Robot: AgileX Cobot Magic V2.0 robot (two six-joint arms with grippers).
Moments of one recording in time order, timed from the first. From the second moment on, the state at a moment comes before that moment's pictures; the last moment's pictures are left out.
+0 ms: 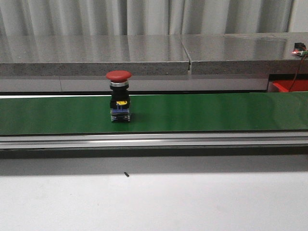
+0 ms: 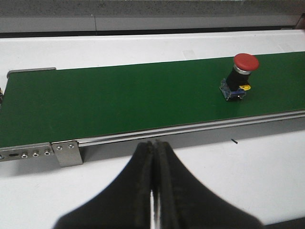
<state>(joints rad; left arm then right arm) -0.11 0.37 -0.63 -0.22 0.85 0.08 -0.63 1.76 -1.15 0.08 0.53 0.06</state>
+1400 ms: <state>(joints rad) -0.11 0.37 -0.63 -0.22 0.85 0.08 -0.11 1.28 -1.06 0.07 0.73 0.06</state>
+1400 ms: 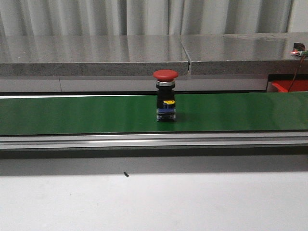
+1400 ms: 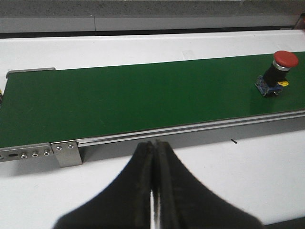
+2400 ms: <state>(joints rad) -0.11 0.37 -0.63 -0.22 0.85 0.08 0.32 1.41 -1.07 0.19 0.73 -0.16</state>
